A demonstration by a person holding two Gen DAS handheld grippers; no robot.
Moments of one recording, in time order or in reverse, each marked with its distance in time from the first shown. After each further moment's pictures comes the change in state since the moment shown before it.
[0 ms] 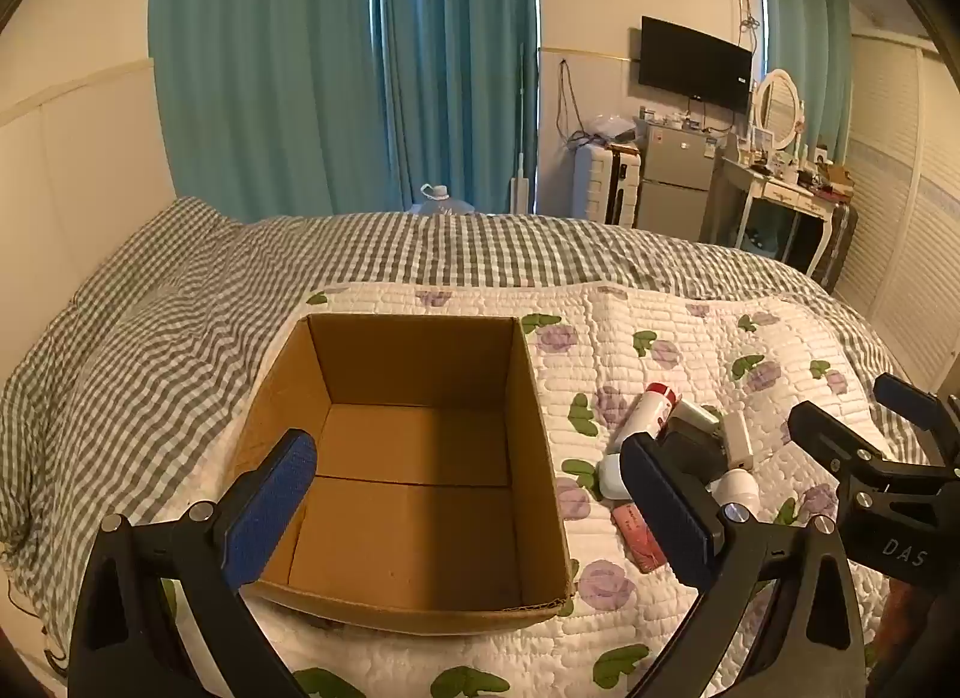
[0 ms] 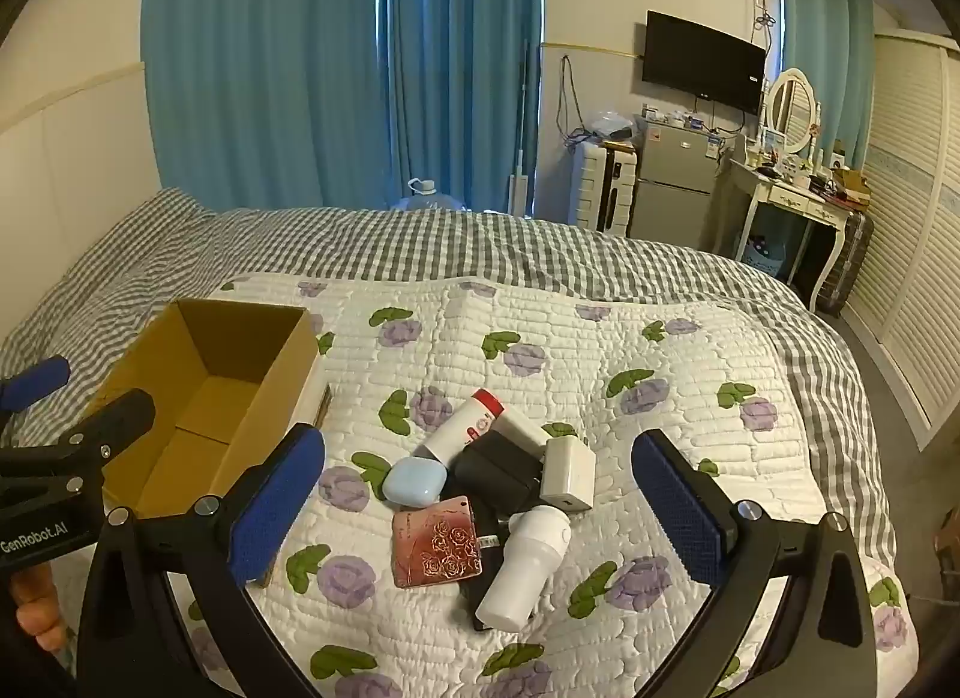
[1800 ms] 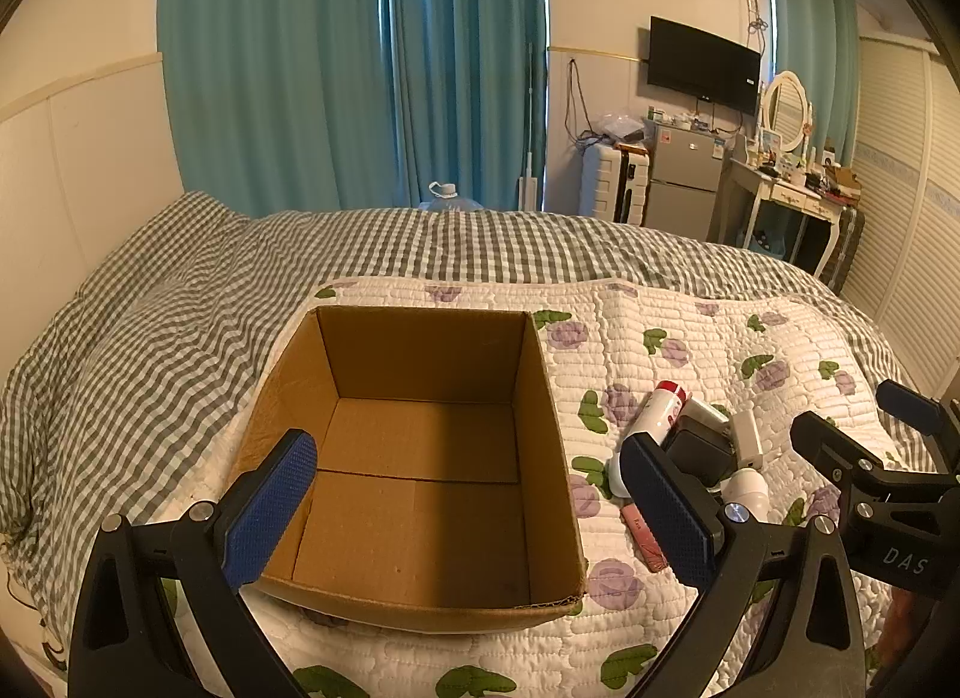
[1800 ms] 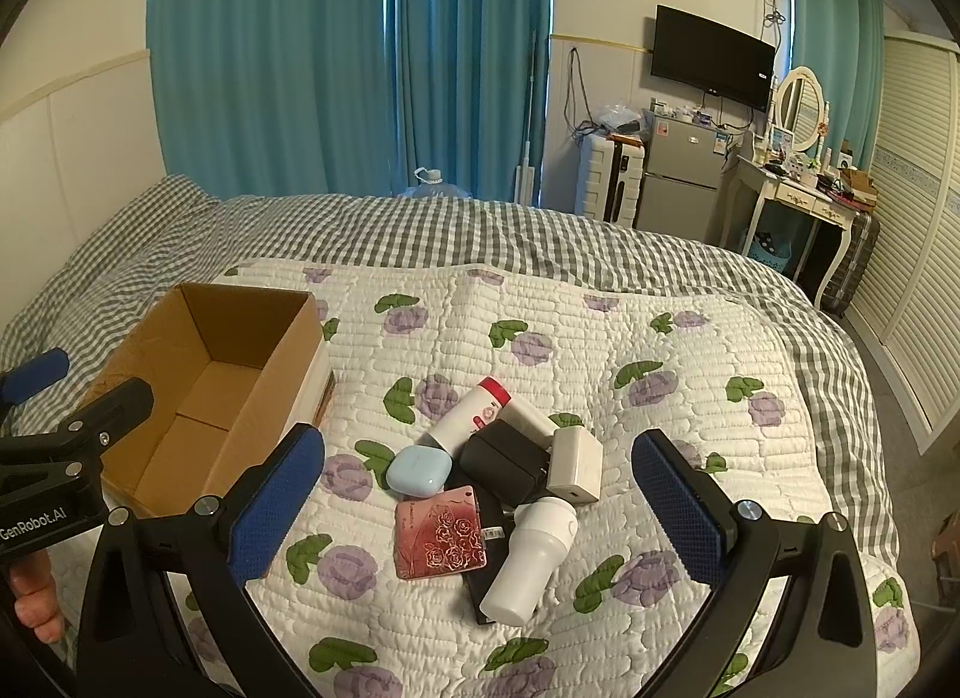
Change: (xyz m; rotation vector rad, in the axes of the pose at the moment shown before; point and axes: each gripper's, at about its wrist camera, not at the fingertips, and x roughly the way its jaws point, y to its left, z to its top) left arm 0.006 0.010 -0.003 -0.042 0.028 -0.014; right arm 0.006 0.002 -0.005 -0.007 0.013 0.014
